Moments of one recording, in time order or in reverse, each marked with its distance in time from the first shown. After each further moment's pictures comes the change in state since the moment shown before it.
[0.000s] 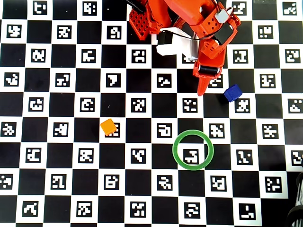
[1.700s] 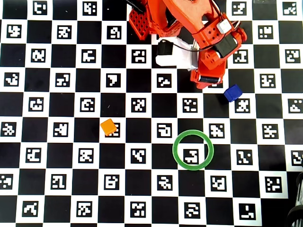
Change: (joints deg) arm 13.3 -8.6 -22.9 18.5 -17.8
